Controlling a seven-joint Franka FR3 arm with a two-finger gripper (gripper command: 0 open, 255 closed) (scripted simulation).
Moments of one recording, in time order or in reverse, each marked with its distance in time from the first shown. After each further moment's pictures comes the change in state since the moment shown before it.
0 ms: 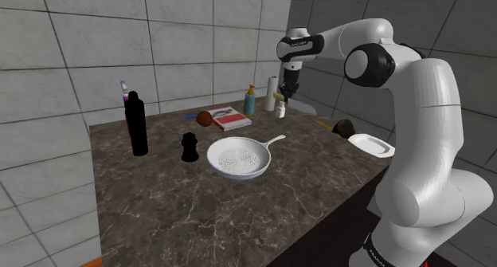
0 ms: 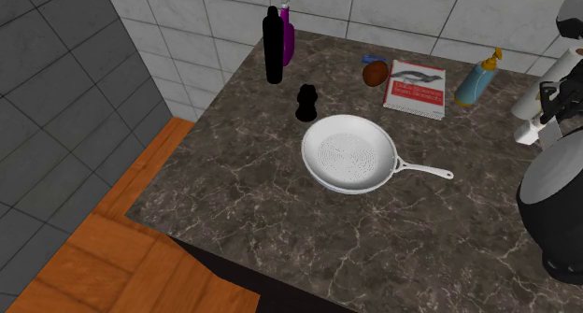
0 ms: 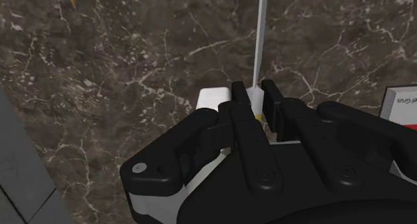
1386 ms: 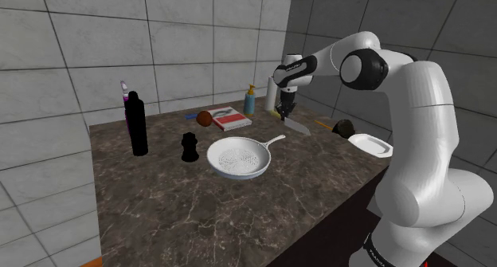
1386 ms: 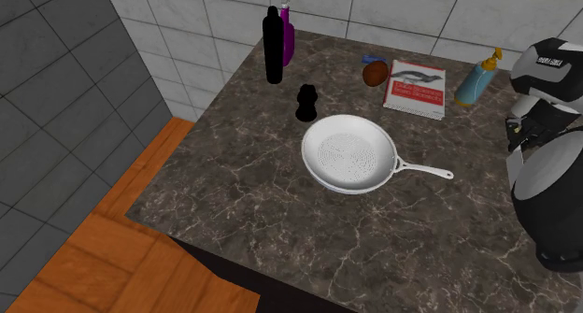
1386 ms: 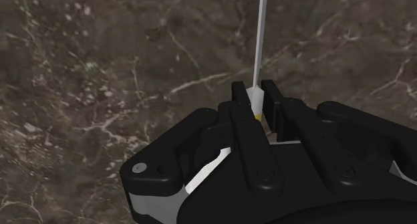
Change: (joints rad) arm -0.003 0.057 -0.004 -0.194 -0.010 0.250 0.019
